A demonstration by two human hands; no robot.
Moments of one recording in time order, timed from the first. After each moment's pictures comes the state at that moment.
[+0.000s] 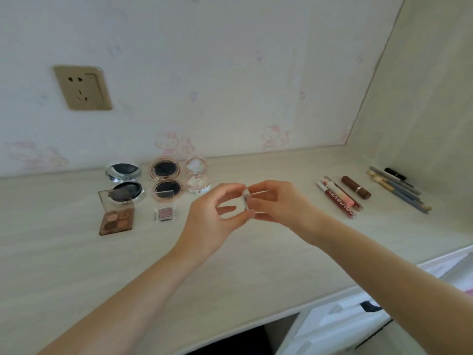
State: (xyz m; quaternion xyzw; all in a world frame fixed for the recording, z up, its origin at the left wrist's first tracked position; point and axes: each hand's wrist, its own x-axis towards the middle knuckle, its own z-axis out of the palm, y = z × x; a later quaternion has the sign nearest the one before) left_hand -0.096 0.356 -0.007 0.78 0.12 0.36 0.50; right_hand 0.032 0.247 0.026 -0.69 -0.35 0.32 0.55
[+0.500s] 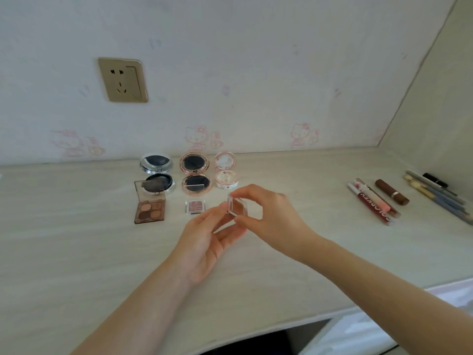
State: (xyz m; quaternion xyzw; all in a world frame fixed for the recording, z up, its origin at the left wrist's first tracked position) left_hand -0.149 0.382 -0.029 0.39 0.19 0.25 0.87; right_hand -0.025 0.287 0.012 -0.72 -0.57 0.09 0.38
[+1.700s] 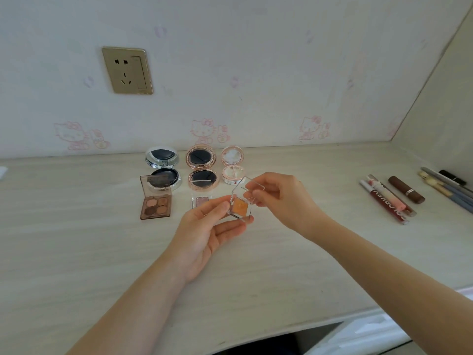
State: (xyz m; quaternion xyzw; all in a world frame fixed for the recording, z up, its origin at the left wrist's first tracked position) left_hand -0.157 0.396 -0.028 0.41 0.20 0.26 0.85; right_hand 0.003 0.309 0.006 -0.72 -0.48 0.18 0.47
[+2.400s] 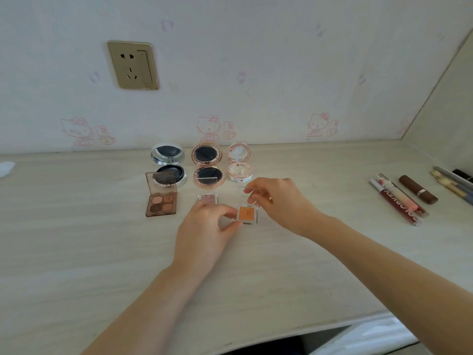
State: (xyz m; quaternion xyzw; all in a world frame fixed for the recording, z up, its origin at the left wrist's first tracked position) left_hand -0.161 0.399 -0.042 0.85 0.32 0.33 0.25; right_hand 0.008 0.331 -0.010 -0.75 -0.58 0.08 0.31
